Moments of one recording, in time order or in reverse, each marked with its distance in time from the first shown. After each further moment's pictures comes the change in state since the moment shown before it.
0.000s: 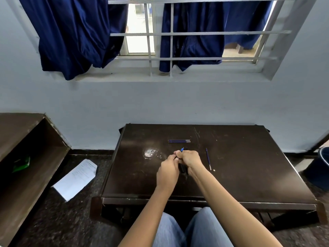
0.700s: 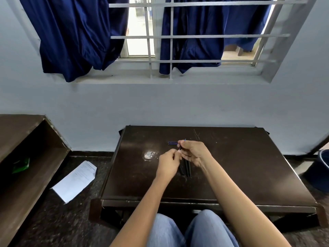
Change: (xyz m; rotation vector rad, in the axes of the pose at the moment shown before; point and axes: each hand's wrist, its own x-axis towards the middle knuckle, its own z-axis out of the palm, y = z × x) left_hand 0.020 0.022 -0.022 -0.221 -0.087 0.050; right_hand -0.006 -0.043 -0.016 0.122 -0.174 0.015
